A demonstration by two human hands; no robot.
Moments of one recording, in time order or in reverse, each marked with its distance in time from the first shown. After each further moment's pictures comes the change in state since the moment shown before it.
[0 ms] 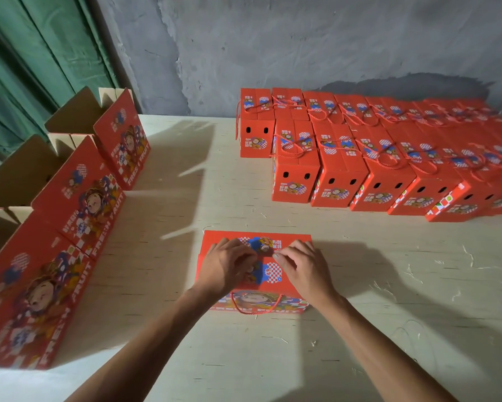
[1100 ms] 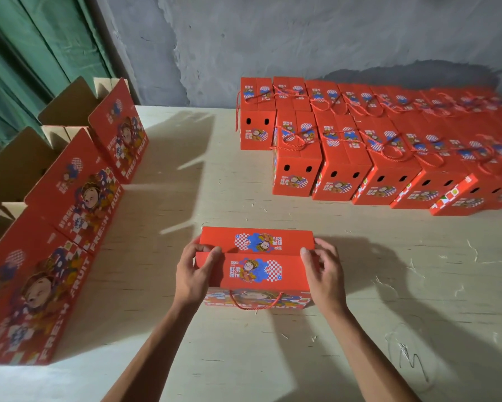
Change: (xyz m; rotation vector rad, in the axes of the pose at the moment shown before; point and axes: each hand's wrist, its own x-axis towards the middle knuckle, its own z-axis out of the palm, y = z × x) left_hand -0.043 -0.037 0.013 -0.750 0.405 -0.589; right_hand -0.029 0.016 0.001 0.493 0.204 0.466
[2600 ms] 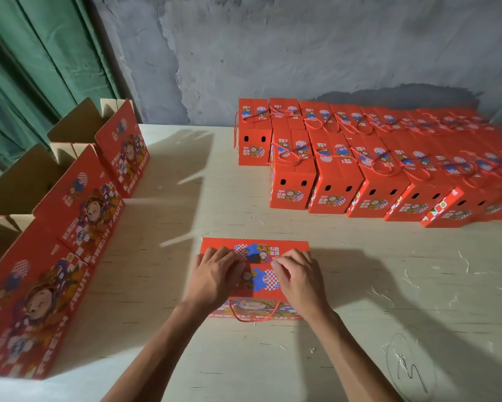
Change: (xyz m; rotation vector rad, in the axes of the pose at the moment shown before) left_hand 0.001 0.037 0.017 0.857 -0.266 0.534; right_hand 0.001 -0.033 0.020 -0.513 -0.117 -0.419
